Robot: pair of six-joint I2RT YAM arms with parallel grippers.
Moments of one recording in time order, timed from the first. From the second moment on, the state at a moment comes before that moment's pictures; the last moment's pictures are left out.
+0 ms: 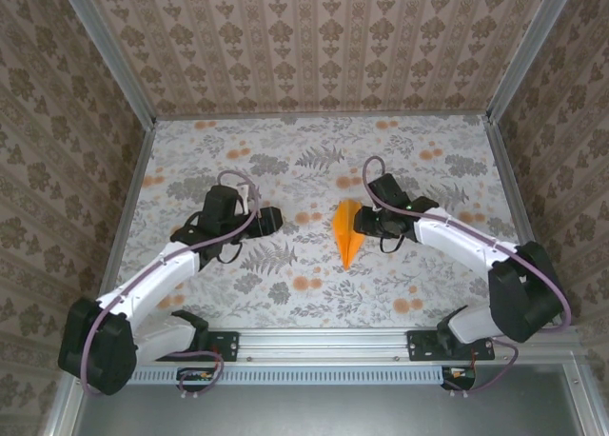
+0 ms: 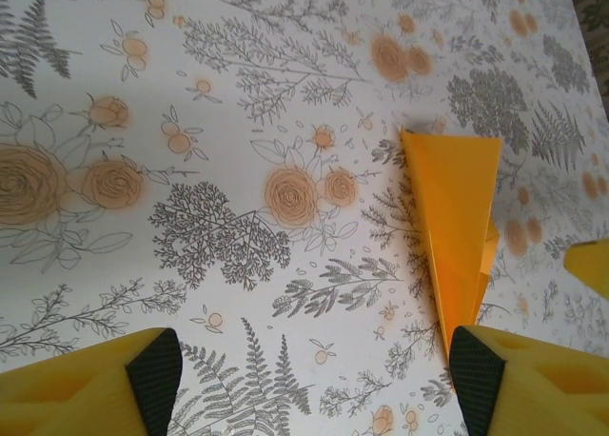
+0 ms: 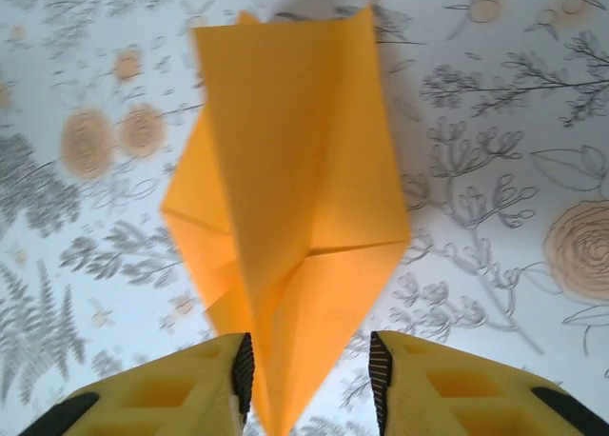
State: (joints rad) left arm -0.49 1.10 0.65 -0.24 0.26 -0.56; right arm 0.54 1.41 0.92 -0.56 -0.01 0.64
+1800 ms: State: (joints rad) left arm -0.38 1.04 0.71 -0.33 0.28 -0.46; right arm 0.42 2.07 1.58 -0.86 0.05 0.49
